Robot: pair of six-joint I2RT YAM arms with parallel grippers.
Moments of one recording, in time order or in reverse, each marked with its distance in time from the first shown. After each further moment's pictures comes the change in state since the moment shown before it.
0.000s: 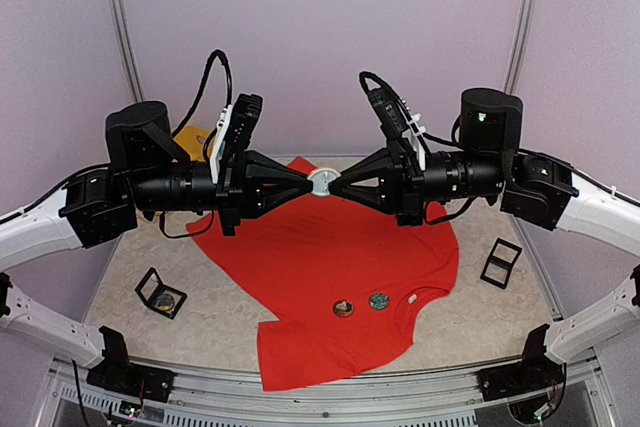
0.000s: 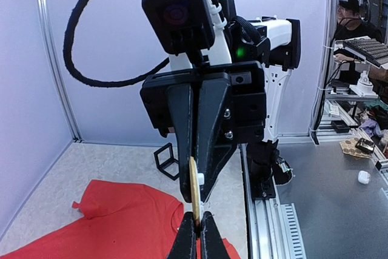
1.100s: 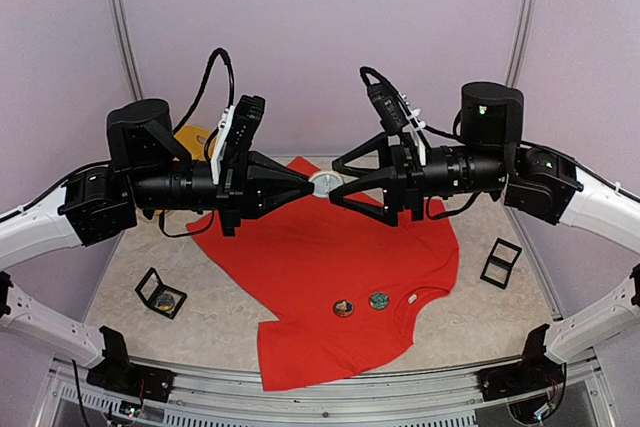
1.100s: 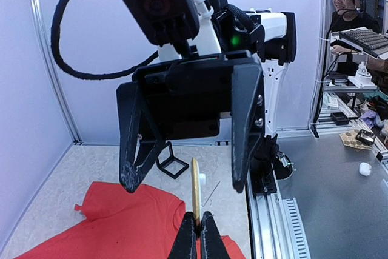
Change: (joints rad) left arm -0.005 0.007 0.022 -0.033 0.008 0.034; right arm 0.000 0.013 0.047 -0.069 0.043 -0.032
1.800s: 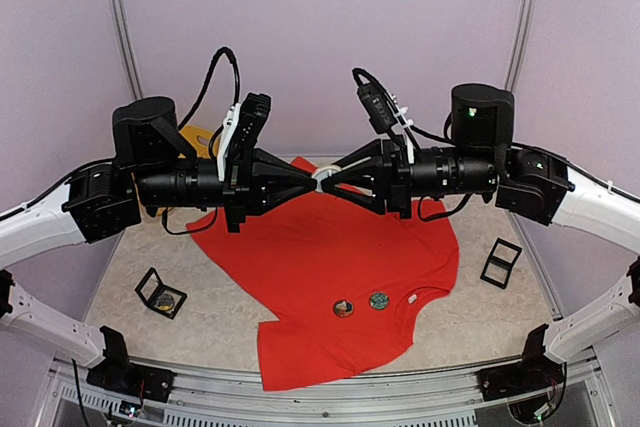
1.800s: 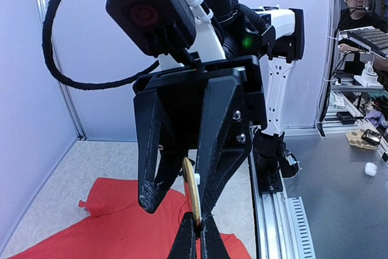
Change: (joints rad) left arm 0.003 0.020 0.014 -0.005 -0.015 0.008; right arm 0.008 0.024 0.003 0.026 0.061 0.080
